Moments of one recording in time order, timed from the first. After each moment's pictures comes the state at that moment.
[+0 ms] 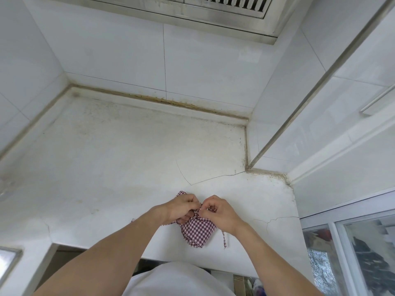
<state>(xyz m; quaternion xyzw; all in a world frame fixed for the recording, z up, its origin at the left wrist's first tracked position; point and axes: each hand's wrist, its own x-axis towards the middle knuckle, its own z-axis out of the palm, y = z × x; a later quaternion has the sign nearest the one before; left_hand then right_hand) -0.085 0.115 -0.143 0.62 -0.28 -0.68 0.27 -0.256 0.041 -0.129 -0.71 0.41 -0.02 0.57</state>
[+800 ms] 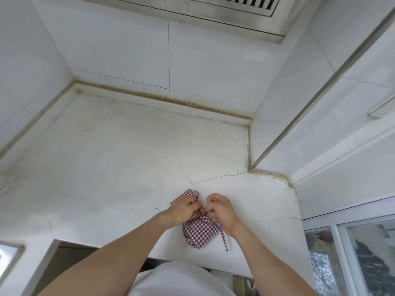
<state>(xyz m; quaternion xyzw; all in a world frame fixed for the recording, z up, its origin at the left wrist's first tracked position) -0.100 0.121 -0.147 0.67 -0.33 -0.59 0.31 -0.244 0.042 -0.126 -0.52 0.50 -0.07 0.69</state>
